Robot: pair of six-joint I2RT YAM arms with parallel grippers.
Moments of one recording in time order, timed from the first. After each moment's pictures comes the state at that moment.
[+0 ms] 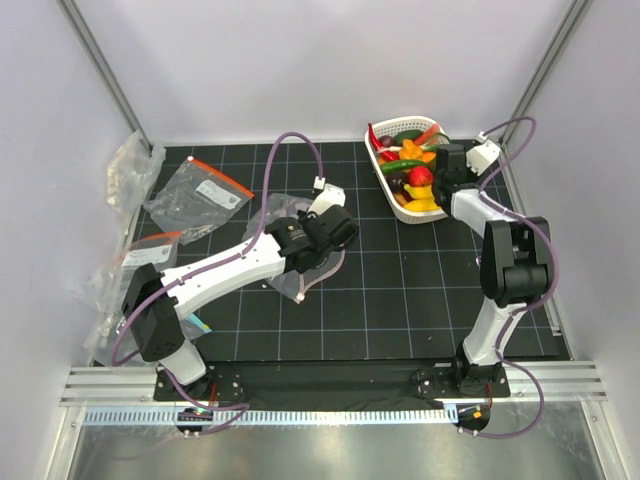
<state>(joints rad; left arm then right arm) -0.99 1.63 1.43 -0.82 -0.72 -0.44 0.08 1.85 1.24 0.05 0.66 0.63</state>
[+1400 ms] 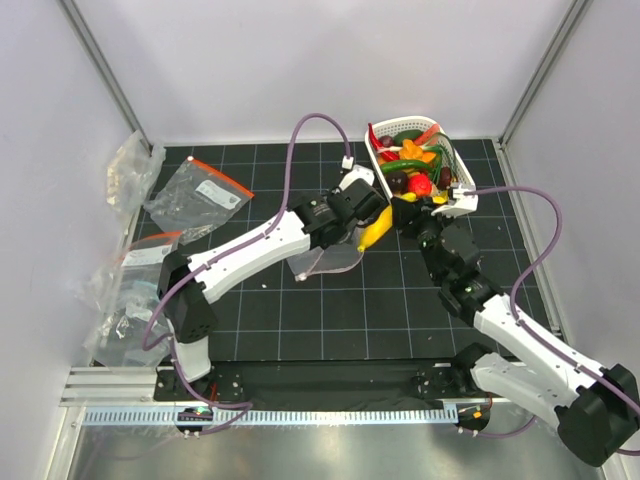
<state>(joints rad) -0.99 1.83 1.82 -0.94 -0.56 -0.41 0.55 0.90 0.60 0.35 0.40 0.46</state>
